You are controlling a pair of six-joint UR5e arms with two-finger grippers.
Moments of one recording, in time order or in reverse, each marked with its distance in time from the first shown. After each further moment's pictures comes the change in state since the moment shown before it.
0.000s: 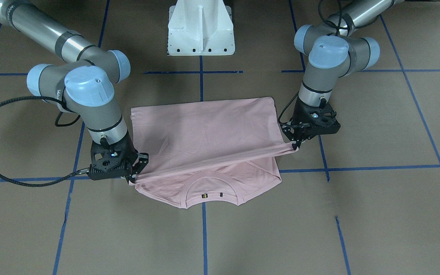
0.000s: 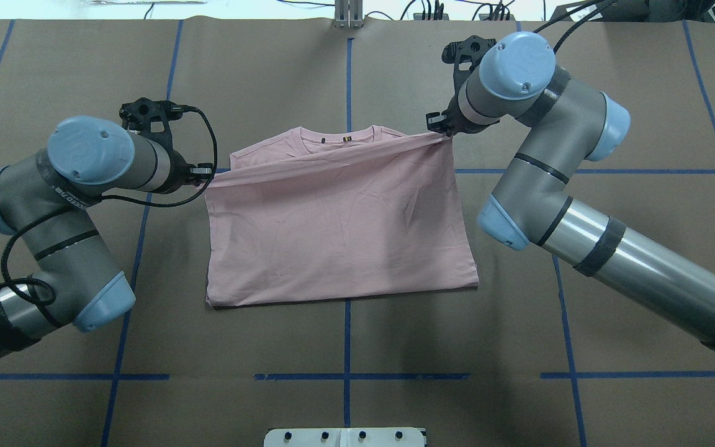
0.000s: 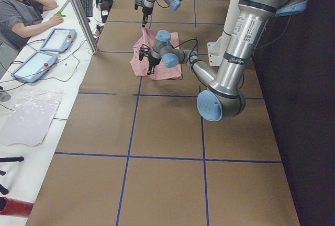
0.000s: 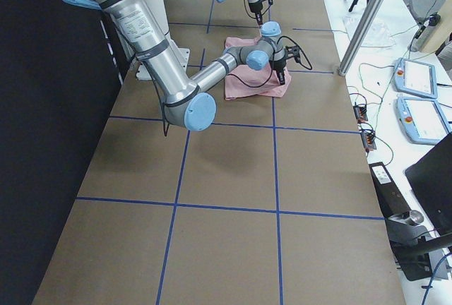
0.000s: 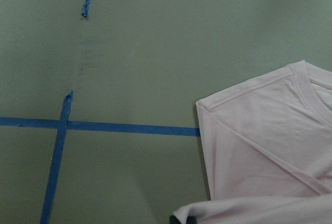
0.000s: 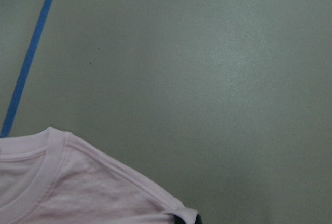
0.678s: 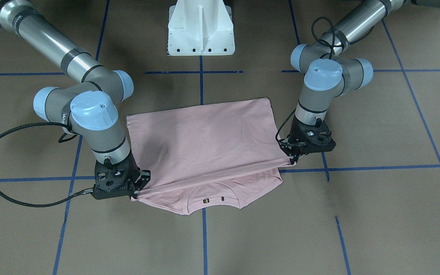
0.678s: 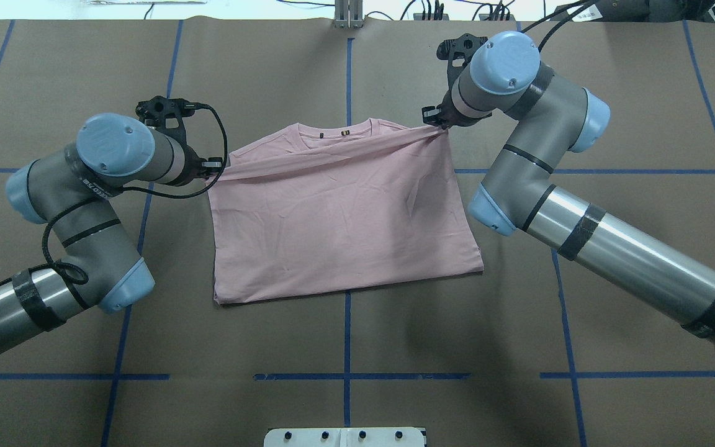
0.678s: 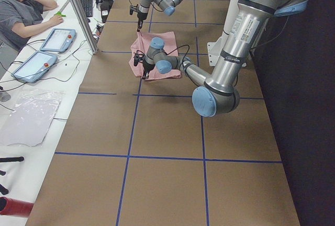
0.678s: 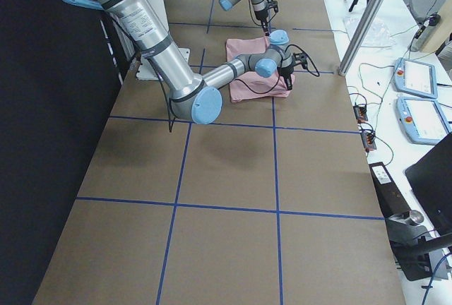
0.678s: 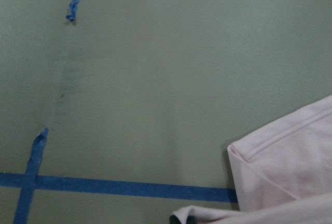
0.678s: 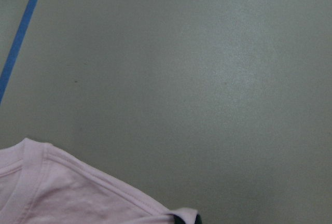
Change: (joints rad) left arm -0.006 -0.060 0.130 -0.064 0.003 -0.001; right arm 0.011 0.051 -0.130 0.081 -0.002 -0.003
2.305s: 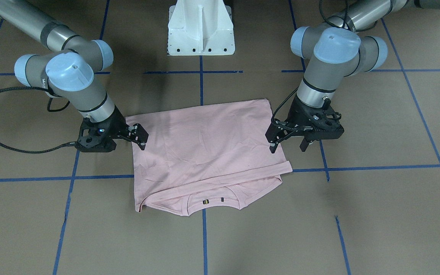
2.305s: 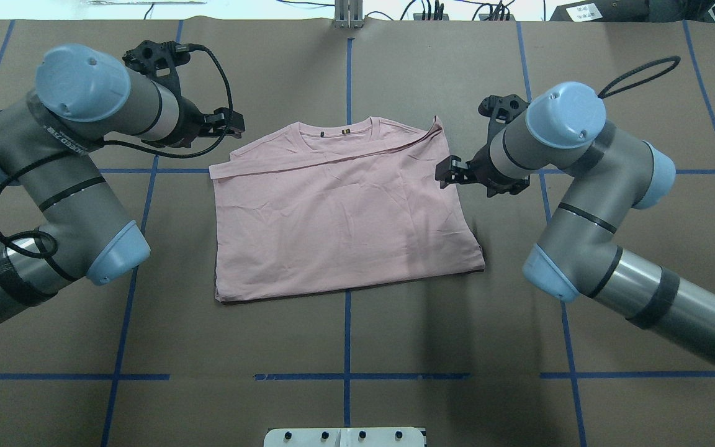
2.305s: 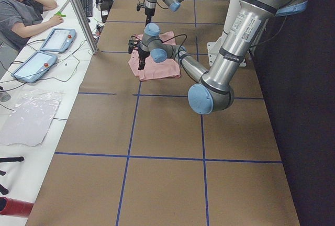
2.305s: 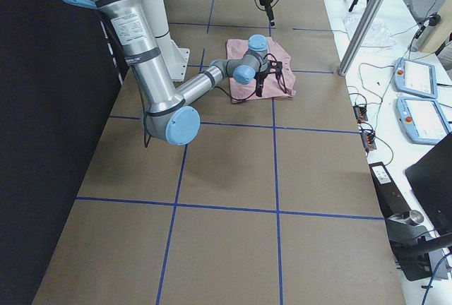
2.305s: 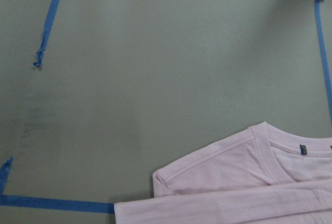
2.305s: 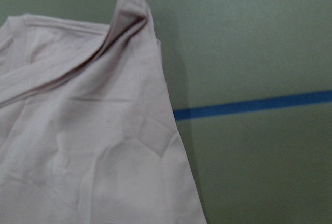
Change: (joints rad) left arm -0.080 -0.048 -0.173 0.116 -0.113 -0.055; right arm -0.080 -0.288 0.371 -0.058 0.178 0.338
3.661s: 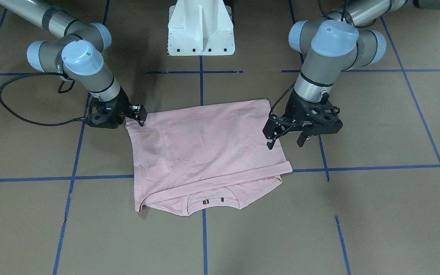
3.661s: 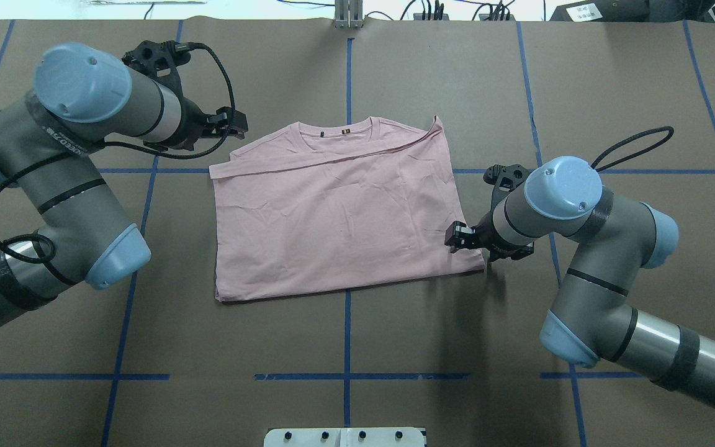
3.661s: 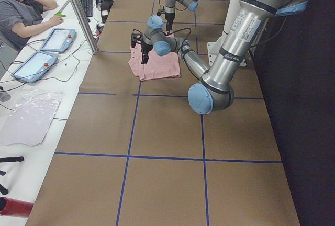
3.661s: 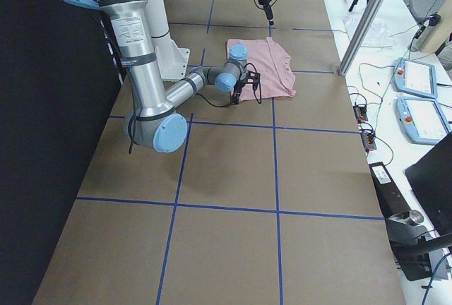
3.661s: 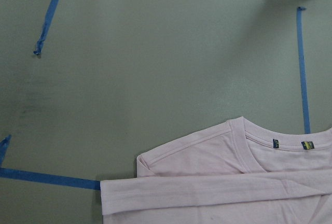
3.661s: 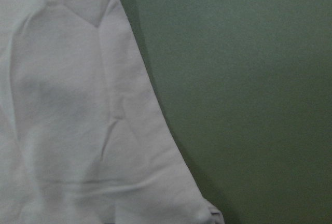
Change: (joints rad) left arm 0.007 -0.001 -0.016 0.016 0.000 -0.035; right arm -0.117 -0.098 0.059 -0.012 -0.007 0.099
